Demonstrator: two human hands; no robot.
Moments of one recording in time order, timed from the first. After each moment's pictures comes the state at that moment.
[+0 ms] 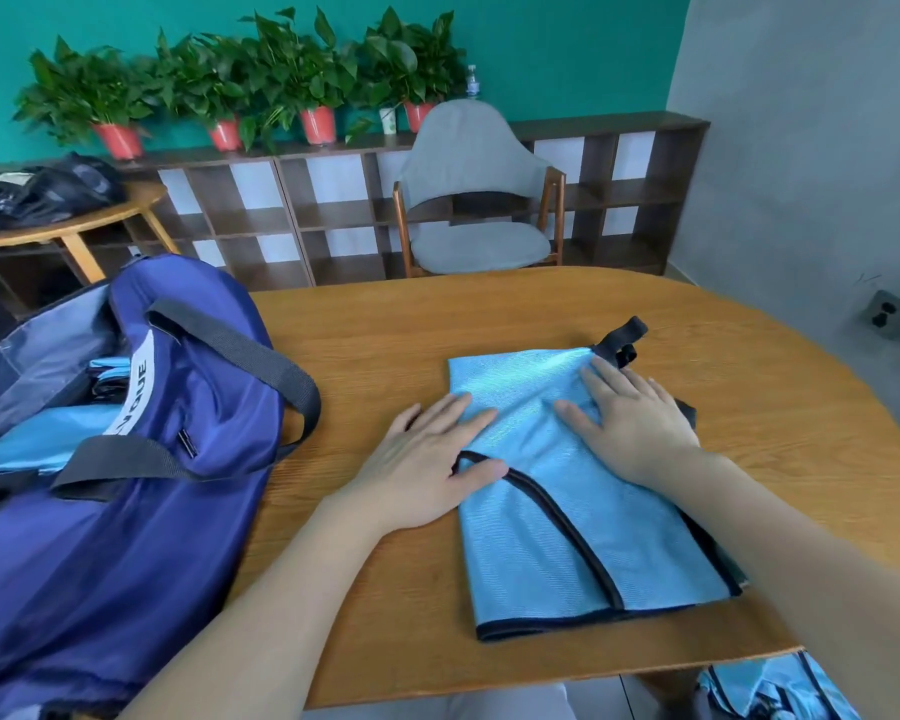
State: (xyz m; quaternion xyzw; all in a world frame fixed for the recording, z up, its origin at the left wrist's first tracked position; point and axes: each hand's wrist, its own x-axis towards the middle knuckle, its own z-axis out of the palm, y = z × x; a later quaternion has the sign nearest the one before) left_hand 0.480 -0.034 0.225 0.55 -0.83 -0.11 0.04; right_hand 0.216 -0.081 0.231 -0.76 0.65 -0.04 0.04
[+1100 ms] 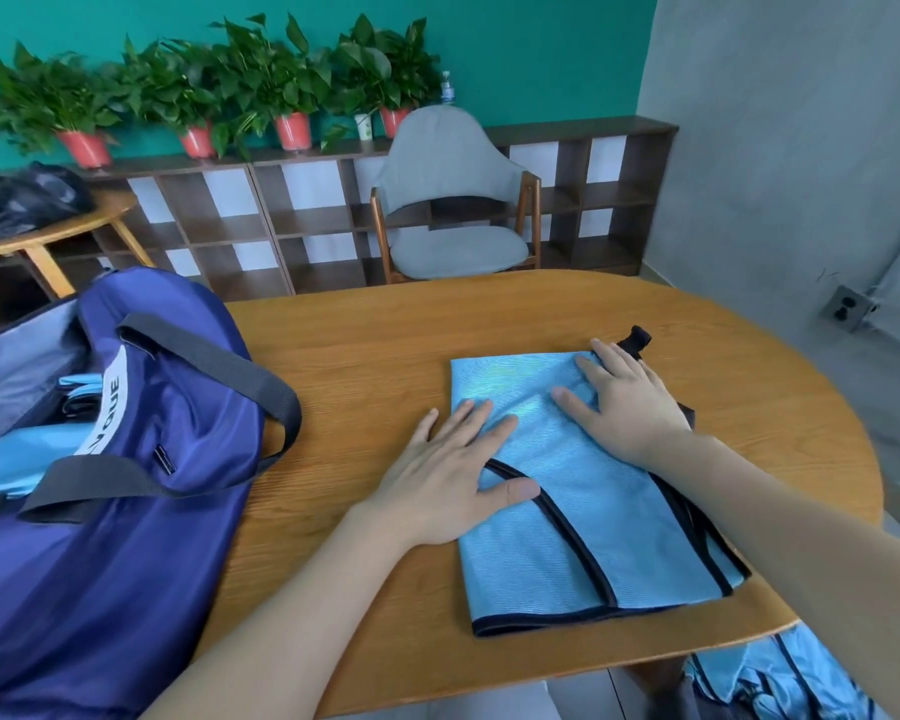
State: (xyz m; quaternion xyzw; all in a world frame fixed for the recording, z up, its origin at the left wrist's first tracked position) left_hand 0.442 -0.029 0.225 0.52 -0.85 -0.09 0.02; right_hand 0.192 -0.098 0.232 -0.76 0.64 -0.11 0.04
